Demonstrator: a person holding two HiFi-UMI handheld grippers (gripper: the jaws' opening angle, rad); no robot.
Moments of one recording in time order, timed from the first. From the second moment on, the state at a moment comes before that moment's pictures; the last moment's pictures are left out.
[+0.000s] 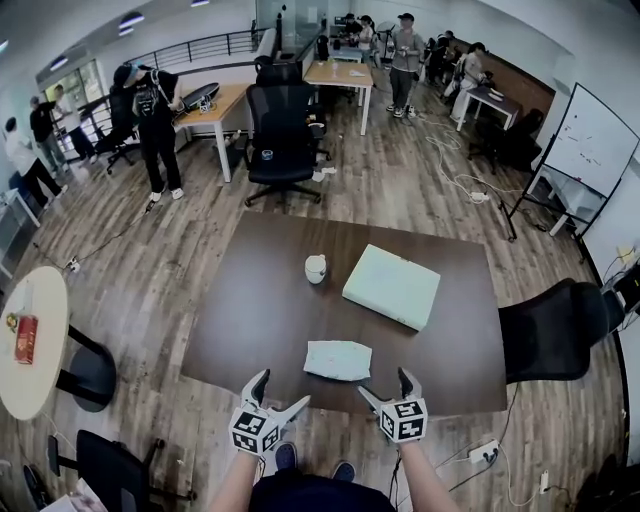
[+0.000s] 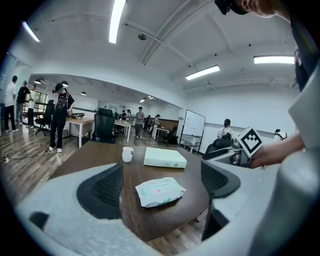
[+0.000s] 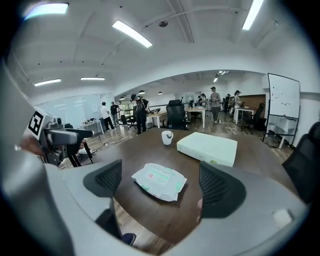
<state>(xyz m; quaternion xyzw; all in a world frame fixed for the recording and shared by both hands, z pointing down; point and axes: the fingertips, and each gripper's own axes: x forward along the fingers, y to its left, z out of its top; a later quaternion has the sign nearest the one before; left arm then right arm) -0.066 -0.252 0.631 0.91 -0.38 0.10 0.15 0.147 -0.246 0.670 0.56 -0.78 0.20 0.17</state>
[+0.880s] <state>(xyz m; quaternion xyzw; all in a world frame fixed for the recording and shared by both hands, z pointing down) -0.064 -0.237 0.626 0.91 -0.37 0.09 0.15 0.165 -0.189 0.643 0.61 -0.76 0.20 0.12</state>
